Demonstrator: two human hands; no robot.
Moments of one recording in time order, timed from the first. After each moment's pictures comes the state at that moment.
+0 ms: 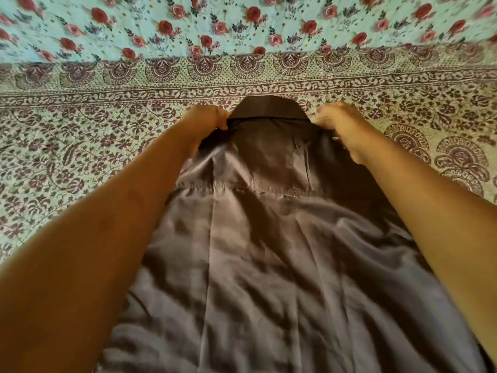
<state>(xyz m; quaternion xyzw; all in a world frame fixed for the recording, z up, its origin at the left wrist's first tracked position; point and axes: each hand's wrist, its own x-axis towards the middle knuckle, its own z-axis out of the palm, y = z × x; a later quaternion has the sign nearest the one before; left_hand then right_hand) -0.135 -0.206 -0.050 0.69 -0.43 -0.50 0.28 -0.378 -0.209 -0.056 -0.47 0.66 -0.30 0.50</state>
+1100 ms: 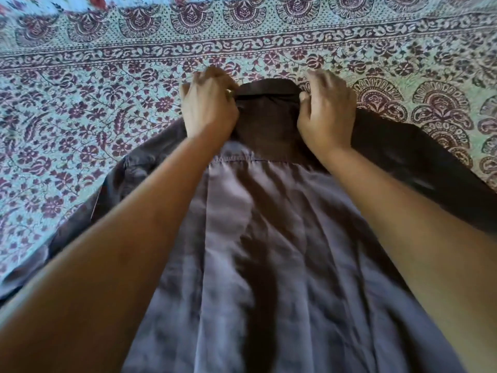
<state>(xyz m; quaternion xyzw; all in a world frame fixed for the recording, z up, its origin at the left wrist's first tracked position) -0.158 -0.208 -0.120 0.72 -0.66 -0.06 0.21 -0.338 -0.200 -0.141 -0.72 0.65 -0.24 0.01</state>
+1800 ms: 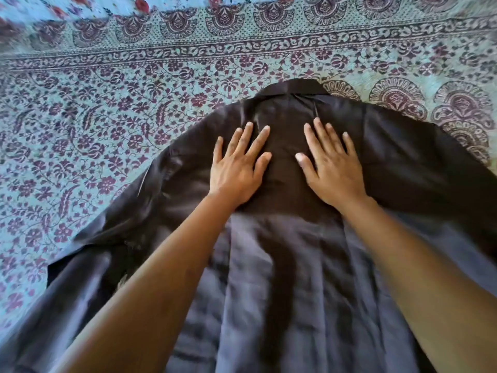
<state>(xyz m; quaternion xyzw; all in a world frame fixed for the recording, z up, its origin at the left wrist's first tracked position) -0.147 -0.101 -0.153 0.66 -0.74 -0.10 0.03 -0.336 -0.119 -0.168 -0.79 0.60 -0.06 0.07</state>
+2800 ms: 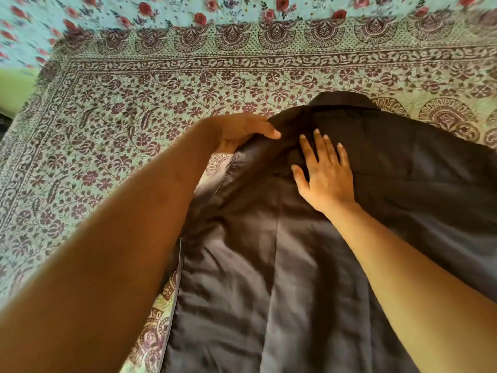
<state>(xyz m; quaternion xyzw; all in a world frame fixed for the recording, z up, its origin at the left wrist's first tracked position) -0.047 -0.170 -0.082 0.53 -0.43 -0.72 0.12 -0.247 -0.116 -0.163 -0.80 0.59 -0.04 0.05</state>
